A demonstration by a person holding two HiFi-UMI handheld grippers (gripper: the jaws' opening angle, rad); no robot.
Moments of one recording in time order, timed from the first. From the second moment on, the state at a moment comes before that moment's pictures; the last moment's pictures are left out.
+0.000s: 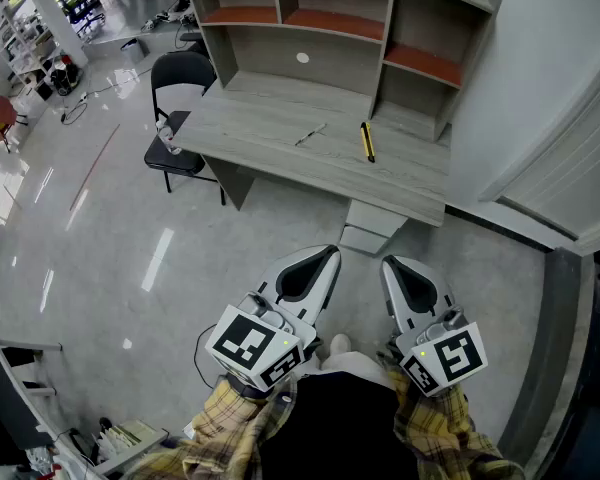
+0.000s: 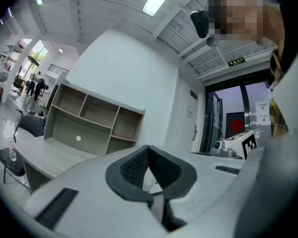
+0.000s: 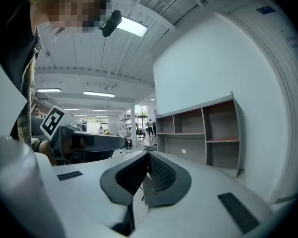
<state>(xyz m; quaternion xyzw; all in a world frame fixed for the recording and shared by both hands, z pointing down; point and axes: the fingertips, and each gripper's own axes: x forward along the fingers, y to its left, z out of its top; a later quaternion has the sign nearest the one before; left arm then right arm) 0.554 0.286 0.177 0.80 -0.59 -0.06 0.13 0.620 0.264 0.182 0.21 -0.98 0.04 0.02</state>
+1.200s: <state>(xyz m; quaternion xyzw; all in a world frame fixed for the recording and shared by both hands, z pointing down) 0.515 0.226 0.193 0.73 -0.67 -0.07 0.12 0.628 0.194 0.204 0.16 -0.98 0.10 0.00</state>
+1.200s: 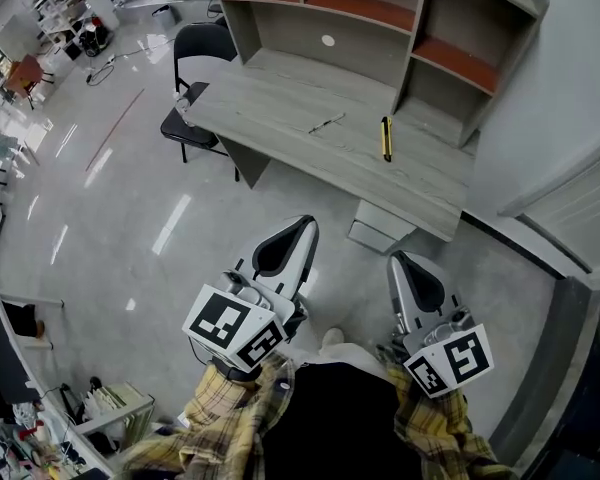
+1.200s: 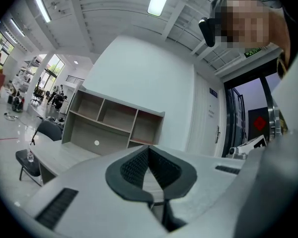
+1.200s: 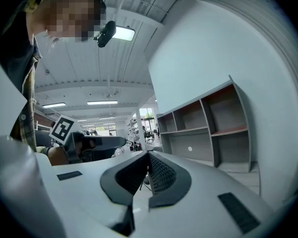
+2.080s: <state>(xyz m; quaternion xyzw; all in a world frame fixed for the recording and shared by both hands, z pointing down) 0.269 0.090 0.208 0.79 -0.60 -0.04 0.14 0.384 0.067 0.219 0.26 -0.96 0.12 0.01</state>
